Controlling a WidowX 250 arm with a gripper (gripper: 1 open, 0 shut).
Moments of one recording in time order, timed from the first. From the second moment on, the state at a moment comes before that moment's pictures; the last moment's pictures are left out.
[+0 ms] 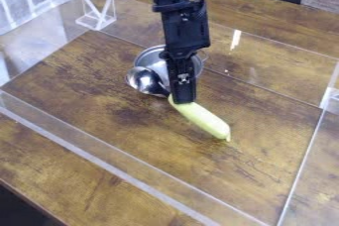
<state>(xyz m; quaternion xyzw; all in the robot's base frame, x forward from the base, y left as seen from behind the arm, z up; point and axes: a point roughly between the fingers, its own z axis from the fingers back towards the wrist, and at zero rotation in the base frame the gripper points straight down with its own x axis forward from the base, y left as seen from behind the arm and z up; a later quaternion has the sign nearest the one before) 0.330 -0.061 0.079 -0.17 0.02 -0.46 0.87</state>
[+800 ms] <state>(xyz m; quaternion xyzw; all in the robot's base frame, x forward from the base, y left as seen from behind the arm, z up) 0.327 -0.038 0.098 -0.17 0.02 -0.39 0.91</state>
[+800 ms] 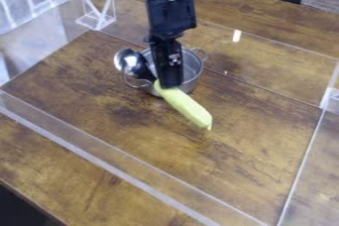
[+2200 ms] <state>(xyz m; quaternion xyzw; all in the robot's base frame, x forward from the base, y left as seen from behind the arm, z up) 0.308 0.014 0.134 -0.16 -0.02 -0.26 0.95</state>
